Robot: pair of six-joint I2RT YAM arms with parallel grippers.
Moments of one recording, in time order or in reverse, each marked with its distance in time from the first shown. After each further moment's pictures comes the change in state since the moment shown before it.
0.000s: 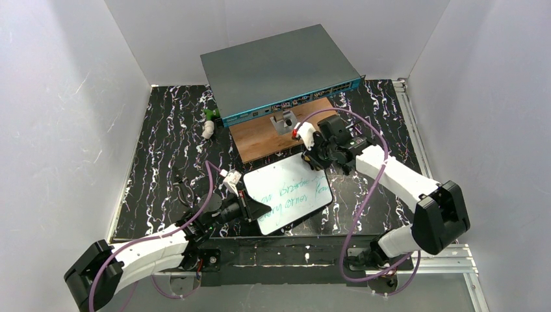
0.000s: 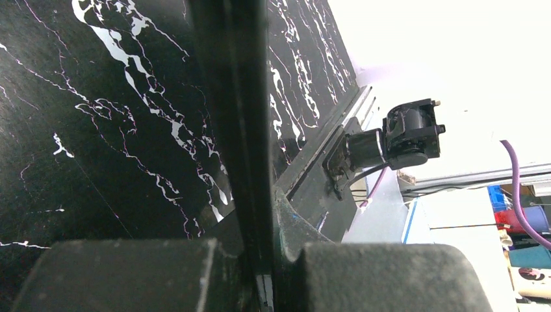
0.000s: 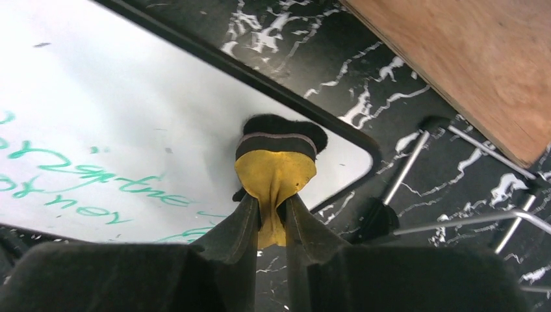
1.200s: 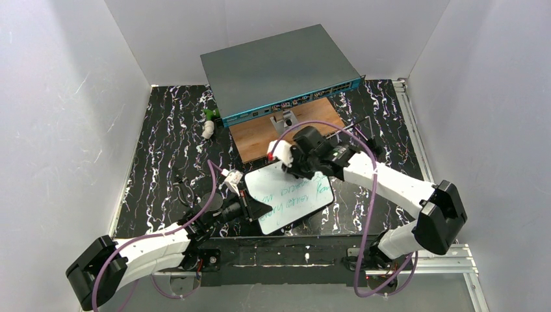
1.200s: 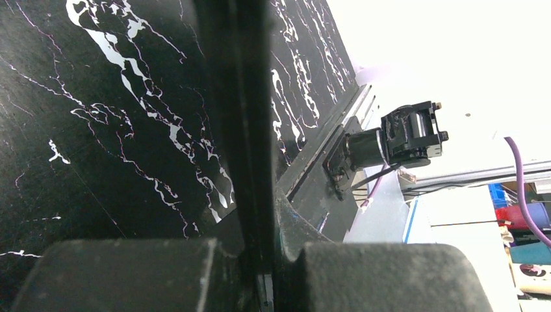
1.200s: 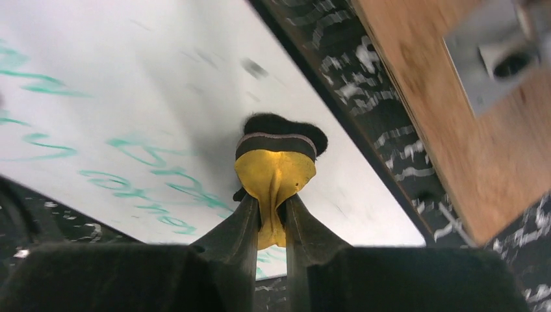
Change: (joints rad) left arm -0.002 0.051 0.000 0.056 0.007 0.005; right arm 0.220 -0.008 0.043 -0.045 0.062 -0.110
